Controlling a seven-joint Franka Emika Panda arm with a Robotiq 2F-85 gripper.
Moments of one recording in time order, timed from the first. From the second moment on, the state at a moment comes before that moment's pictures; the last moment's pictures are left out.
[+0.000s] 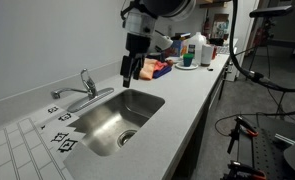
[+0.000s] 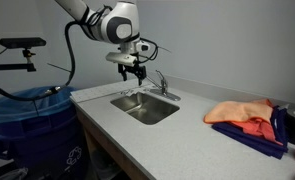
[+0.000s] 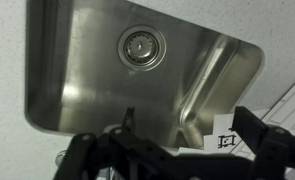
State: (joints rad) arm 0.13 0.08 0.14 -2.10 0.16 2.41 -0.15
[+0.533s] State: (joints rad) arm 0.13 0.19 0.19 -1.97 0.19 2.52 -0.15
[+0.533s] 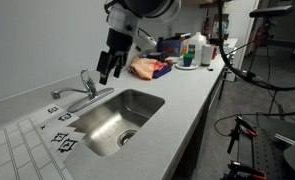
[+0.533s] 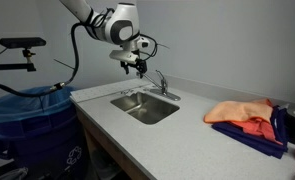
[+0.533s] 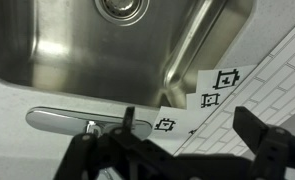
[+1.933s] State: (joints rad) arm 0.13 0.49 0.28 -1.93 0.19 2.87 -0.17
